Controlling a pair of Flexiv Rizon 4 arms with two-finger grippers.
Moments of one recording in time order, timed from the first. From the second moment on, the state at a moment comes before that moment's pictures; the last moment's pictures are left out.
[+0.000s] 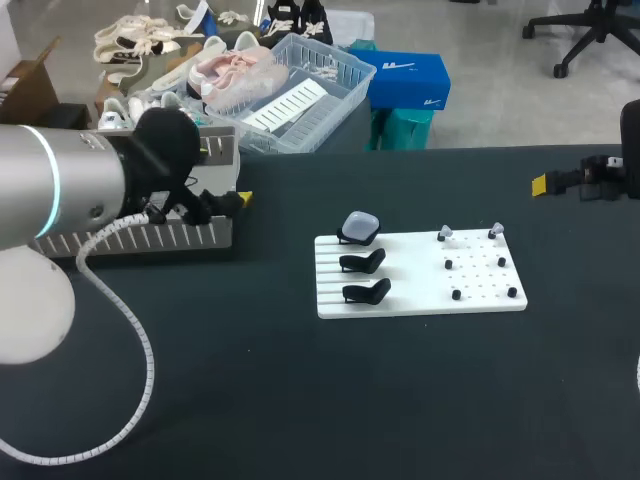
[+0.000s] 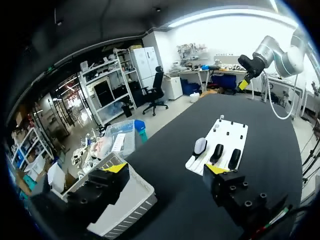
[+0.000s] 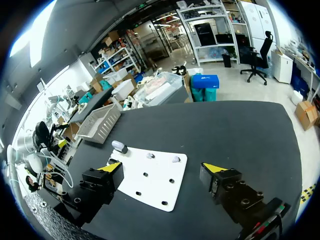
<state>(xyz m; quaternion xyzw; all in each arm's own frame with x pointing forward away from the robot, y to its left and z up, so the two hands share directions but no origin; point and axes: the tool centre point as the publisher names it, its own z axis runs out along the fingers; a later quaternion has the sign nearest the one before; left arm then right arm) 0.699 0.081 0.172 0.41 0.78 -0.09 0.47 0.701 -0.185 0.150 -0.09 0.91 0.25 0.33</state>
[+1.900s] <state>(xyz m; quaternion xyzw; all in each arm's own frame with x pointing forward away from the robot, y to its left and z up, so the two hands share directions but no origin) 0.702 -0.018 0.104 0.57 0.65 -0.31 0.40 0.701 -0.185 0.150 -0.09 0.91 0.25 0.33</state>
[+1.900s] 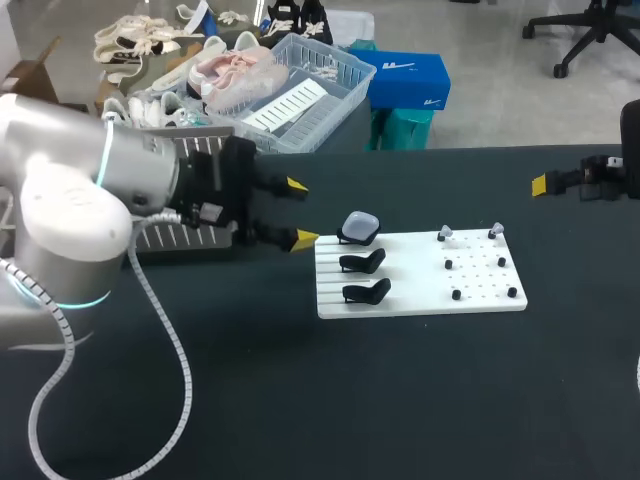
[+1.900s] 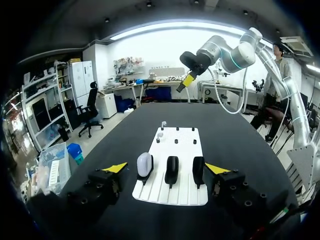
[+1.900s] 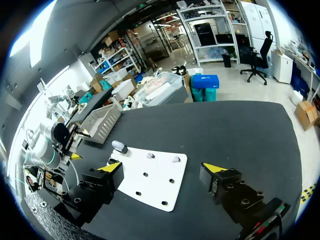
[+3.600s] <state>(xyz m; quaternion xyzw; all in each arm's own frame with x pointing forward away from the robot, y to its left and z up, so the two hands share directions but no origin) 0.747 -0.056 0.048 0.55 0.67 -0.31 0.40 0.701 -0.185 0.150 -0.09 0.91 0.25 0.33</state>
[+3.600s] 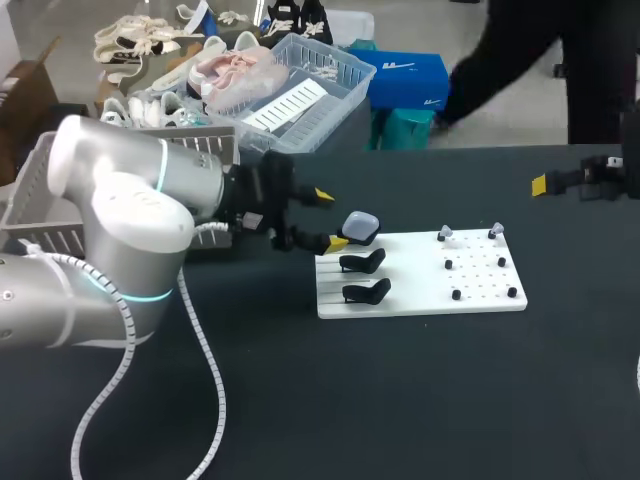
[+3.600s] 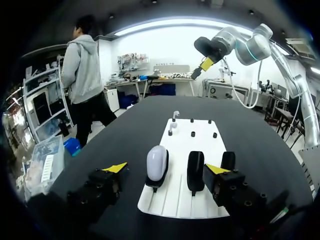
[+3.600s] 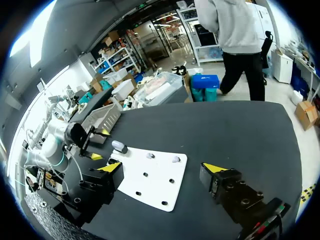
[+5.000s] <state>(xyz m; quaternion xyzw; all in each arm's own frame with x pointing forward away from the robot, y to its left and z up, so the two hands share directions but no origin) 0.763 -0.072 0.024 0.56 0.66 -0.33 0.36 0.701 -0.185 0.150 -0.09 0.91 0.25 0.33</state>
